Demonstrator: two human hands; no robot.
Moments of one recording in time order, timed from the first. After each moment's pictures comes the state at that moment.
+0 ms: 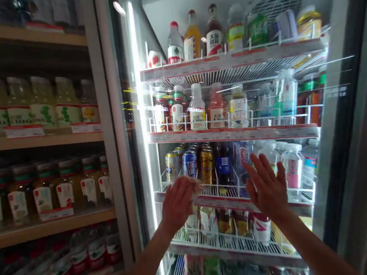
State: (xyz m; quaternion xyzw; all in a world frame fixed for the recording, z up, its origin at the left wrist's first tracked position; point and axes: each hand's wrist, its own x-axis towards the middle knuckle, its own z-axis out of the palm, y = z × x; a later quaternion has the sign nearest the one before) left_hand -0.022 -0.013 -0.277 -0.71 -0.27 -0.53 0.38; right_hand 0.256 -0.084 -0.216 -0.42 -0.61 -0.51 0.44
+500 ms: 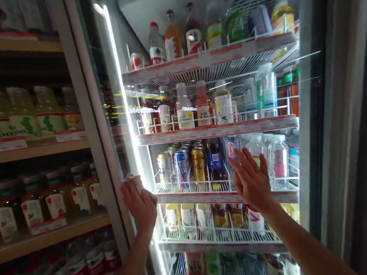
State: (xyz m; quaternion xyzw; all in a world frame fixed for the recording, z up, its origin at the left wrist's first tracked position) left_hand -0.035 -0.007 -0.284 -0.54 -0.44 -0.64 0.31; right_hand 0.255 -0.084 -0.214 -0.40 -0.61 -0.51 0.46
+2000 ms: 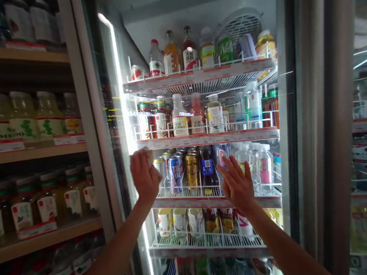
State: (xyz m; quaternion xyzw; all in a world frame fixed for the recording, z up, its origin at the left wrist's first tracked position) left_hand -0.020 0.003 -0.194 -0.61 -0.28 -0.65 0.37; right_hand 0.257 -0.082 -0.214 -0.37 -0.62 -0.50 0.47
